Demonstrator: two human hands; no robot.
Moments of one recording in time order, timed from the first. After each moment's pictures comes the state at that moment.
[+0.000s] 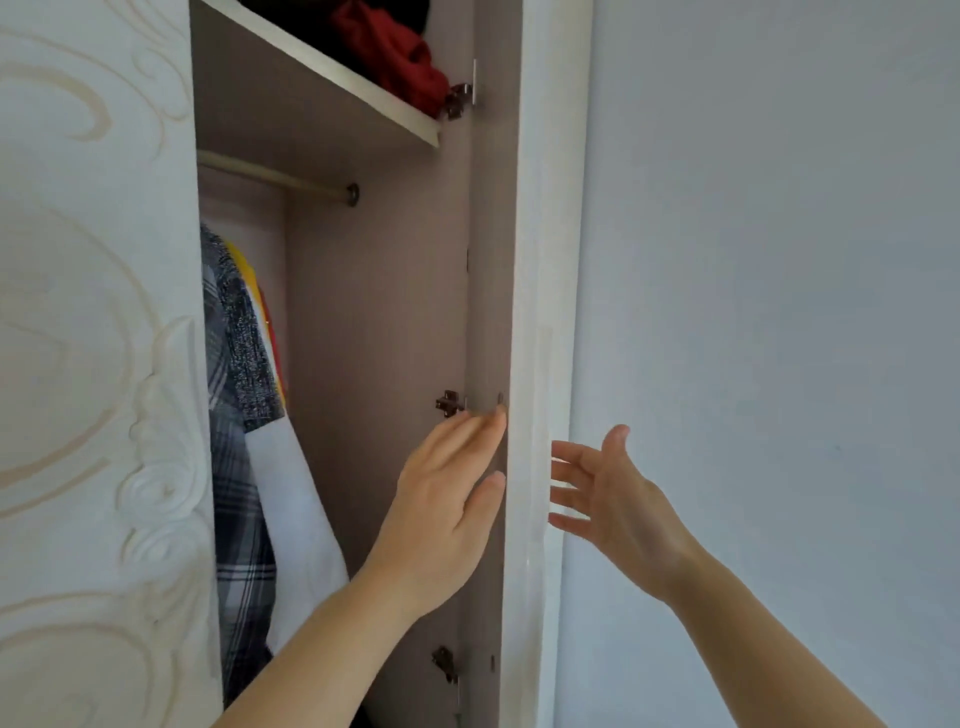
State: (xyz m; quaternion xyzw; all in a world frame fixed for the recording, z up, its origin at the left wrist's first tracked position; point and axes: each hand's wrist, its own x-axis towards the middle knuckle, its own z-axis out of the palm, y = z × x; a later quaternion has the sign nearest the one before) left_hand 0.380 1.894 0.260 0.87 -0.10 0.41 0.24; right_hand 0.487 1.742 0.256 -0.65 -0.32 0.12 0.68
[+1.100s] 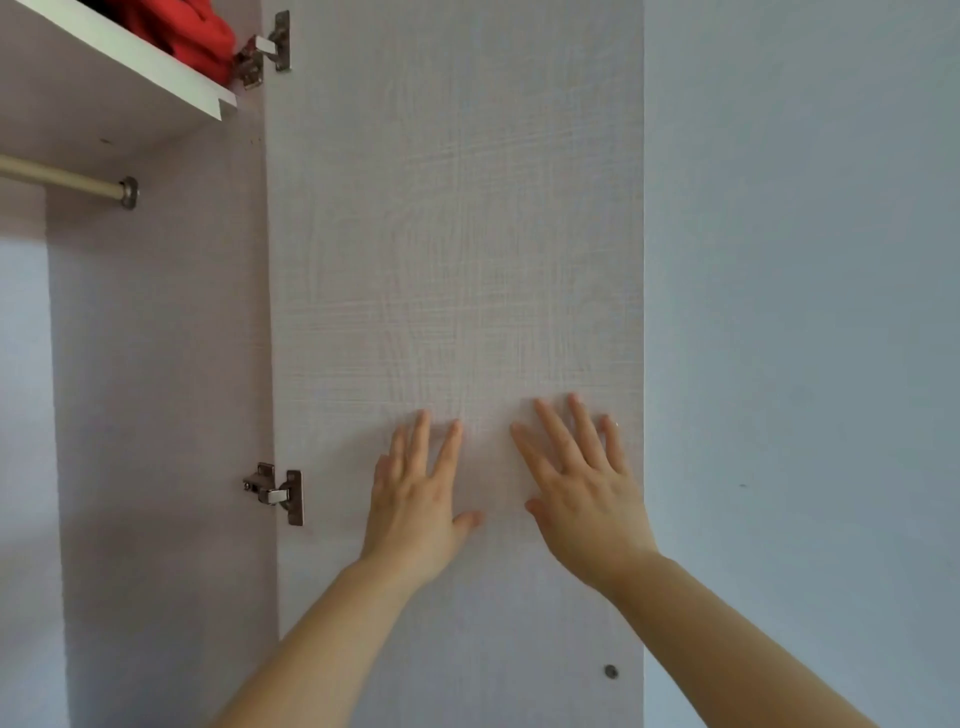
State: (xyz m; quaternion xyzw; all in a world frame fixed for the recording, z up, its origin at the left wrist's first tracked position) left_hand 0.677 1.865 0.259 0.92 -0.01 0.39 0.05; right_hand 0.680 1.685 0.276 -0.85 -0.23 -0.47 -0.04
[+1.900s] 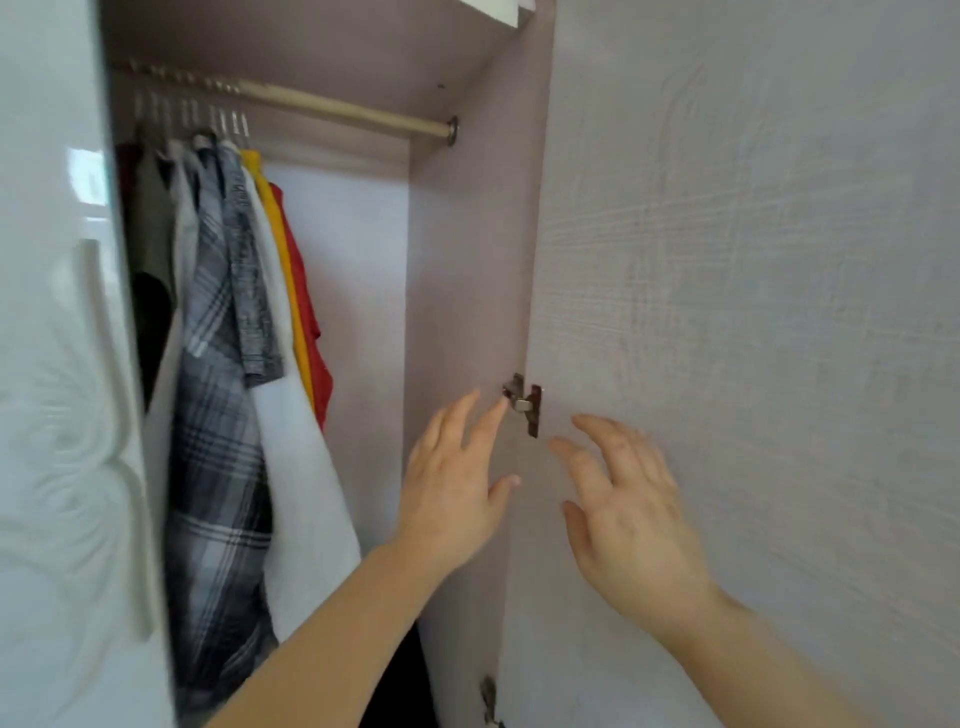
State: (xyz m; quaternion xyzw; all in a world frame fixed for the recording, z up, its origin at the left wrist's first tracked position) left_hand 0.575 1.944 0.213 0.87 0.21 0.45 0.02; right_hand 0.673 1.800 0.225 -0.69 -0.55 -0.42 0.22
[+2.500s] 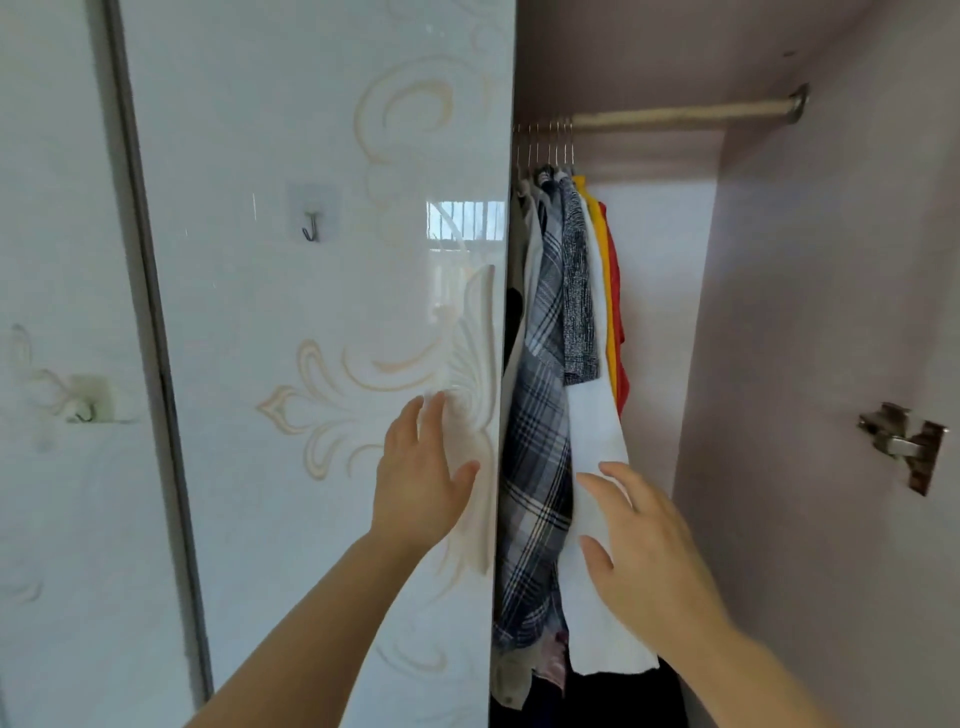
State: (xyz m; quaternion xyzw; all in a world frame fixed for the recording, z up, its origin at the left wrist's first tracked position) left_hand 0.332 2.010 0.205 0.72 0.53 0.45 -0.06; right_hand 0.533 1.938 0.189 -0.60 -0.73 -0.12 0.30
